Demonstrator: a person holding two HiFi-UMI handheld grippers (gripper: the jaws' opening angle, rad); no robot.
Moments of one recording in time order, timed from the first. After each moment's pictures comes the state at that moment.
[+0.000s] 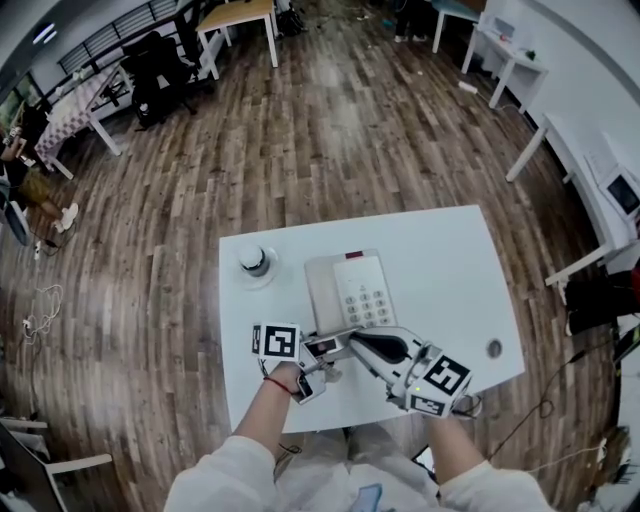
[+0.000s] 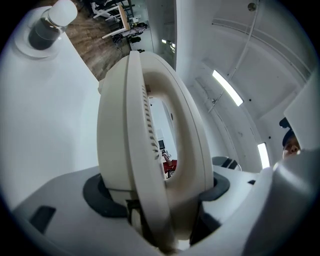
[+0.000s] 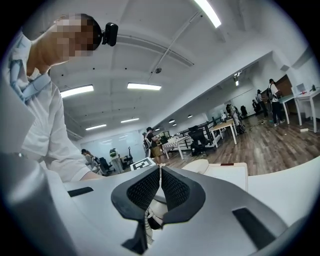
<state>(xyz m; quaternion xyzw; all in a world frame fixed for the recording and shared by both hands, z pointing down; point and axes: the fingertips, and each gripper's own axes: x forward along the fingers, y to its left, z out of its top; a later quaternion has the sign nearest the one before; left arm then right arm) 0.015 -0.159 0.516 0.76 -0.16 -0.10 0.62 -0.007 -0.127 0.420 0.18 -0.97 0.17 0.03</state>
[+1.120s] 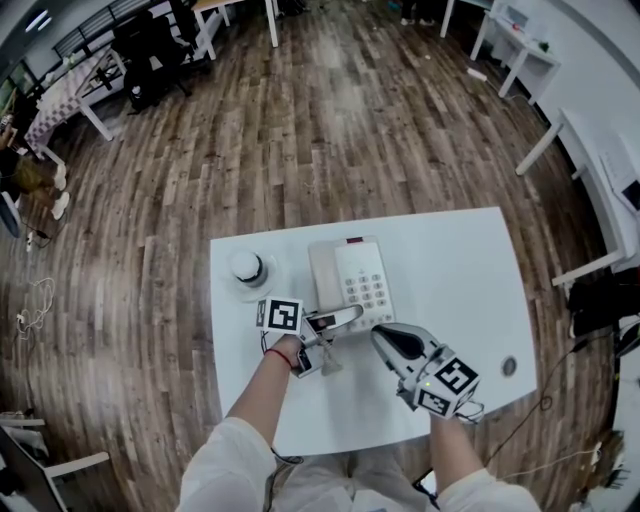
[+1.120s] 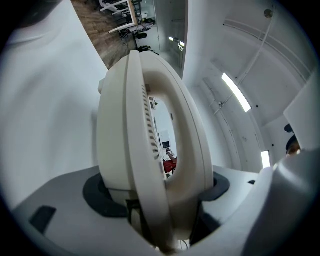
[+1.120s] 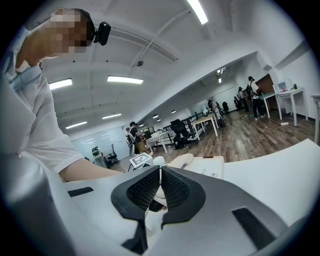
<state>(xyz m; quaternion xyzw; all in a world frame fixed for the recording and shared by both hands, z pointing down) -0.011 -0.259 0.614 0.75 -0.14 -0.10 0.64 0.009 -0.207 0.514 0.26 -0.94 0.21 0.06</state>
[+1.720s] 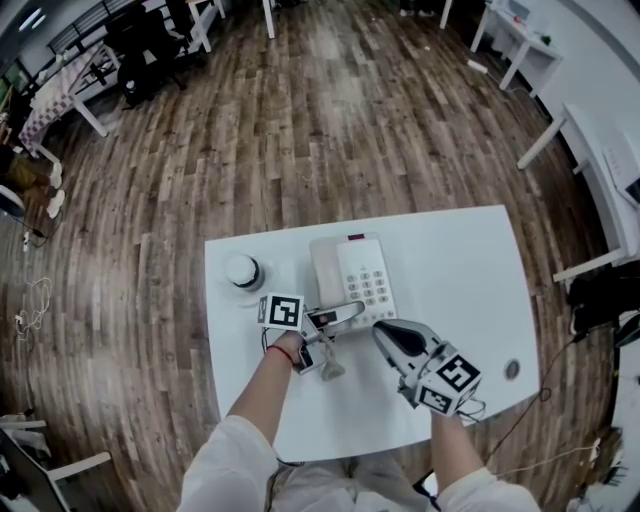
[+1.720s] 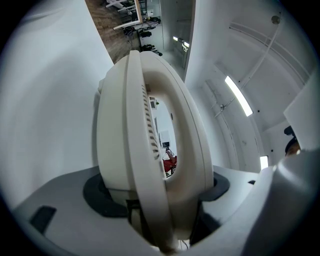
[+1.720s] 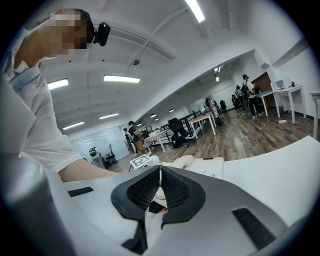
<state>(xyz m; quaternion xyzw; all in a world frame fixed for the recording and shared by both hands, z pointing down) -0.007 -0.279 0.631 0.74 -0.13 -0.10 0.66 0.009 -0.230 0.527 0.27 -0.93 0.22 0.07</state>
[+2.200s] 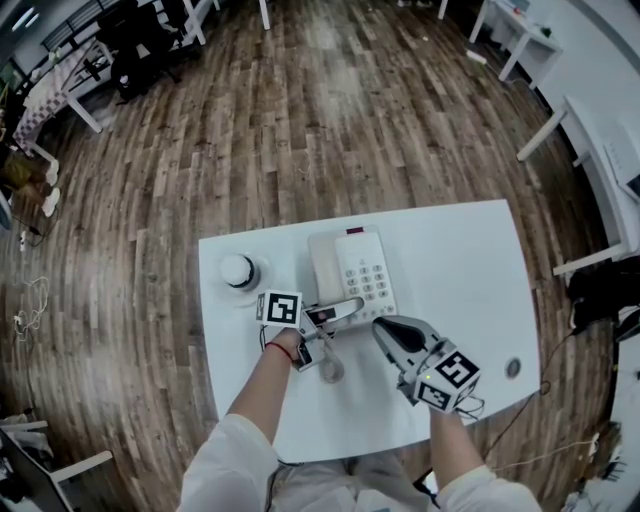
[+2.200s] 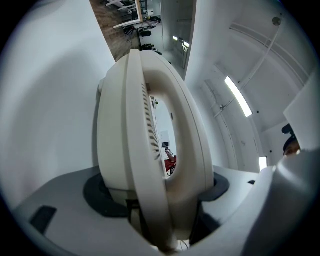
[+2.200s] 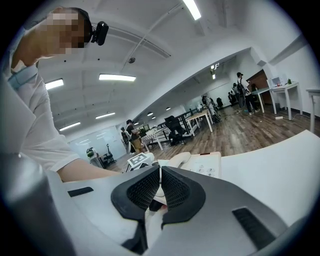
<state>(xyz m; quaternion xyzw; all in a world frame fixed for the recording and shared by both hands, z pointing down) -0.008 -0.288 0.637 0.73 -0.12 -0.11 0.66 0.009 -0.243 0.542 0.28 -0.92 0.24 0.08</state>
